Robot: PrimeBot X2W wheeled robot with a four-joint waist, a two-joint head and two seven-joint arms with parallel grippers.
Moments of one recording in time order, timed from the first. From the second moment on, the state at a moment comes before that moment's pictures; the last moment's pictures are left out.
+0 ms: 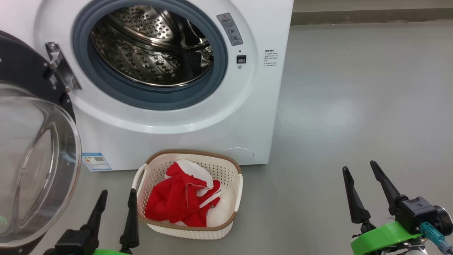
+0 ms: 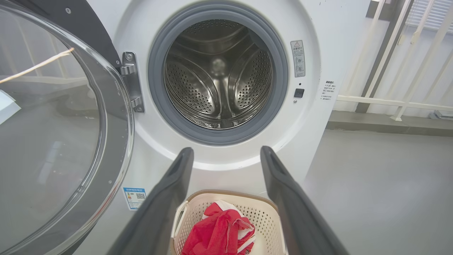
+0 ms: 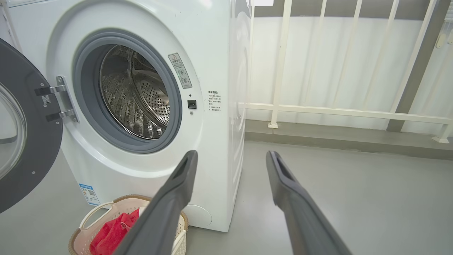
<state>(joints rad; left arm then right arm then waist) -0.04 0.13 -0.11 0.17 -0.31 0.05 -0.24 0.00 -0.04 -0.04 0.17 0.16 0.12 -0.26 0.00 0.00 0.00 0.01</state>
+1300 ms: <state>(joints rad) 0.00 0.14 -0.10 0.01 -0.29 0.16 -0.23 -0.07 -0.04 0.08 0.17 0.15 0.12 -0.26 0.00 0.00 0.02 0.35</state>
